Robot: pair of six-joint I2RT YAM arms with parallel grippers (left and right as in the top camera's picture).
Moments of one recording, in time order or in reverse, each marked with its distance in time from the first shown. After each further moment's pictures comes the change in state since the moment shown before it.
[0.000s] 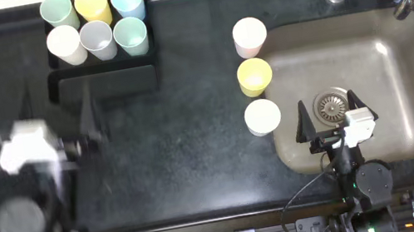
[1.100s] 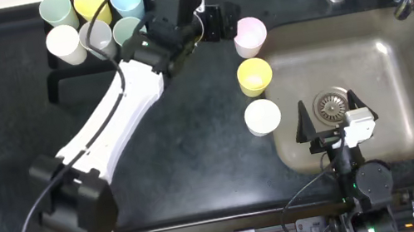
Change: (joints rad) left arm -0.463 1.251 0.980 -0.588 0.001 -0.322; right arm 0.000 0.000 0.000 0.000 0.000 0.000
